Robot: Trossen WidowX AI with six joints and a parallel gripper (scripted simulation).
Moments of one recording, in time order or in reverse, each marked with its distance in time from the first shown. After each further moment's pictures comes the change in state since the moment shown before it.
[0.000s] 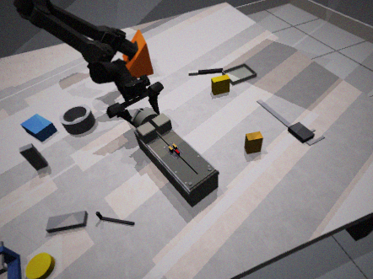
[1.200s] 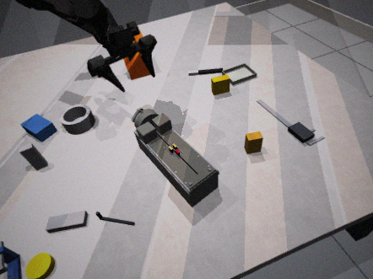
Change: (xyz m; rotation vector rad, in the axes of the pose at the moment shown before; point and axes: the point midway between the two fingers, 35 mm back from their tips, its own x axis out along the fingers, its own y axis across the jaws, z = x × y) arm -0.102 0.000 0.123 0.019 -0.003 -0.002
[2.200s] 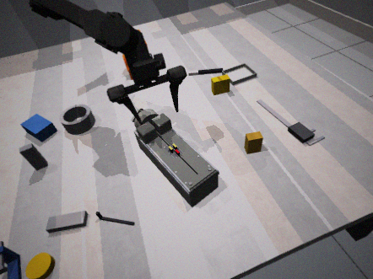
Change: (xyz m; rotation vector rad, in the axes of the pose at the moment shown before) arm 0.104 -0.016 0.068 0.245 0.018 -0.189
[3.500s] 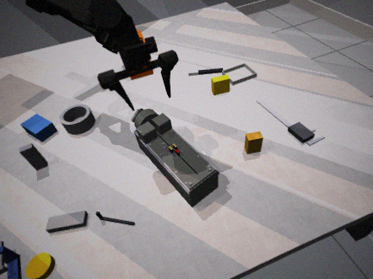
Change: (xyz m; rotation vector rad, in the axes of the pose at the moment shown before) arm -0.038 -0.007 0.004 -0.045 0.013 0.028
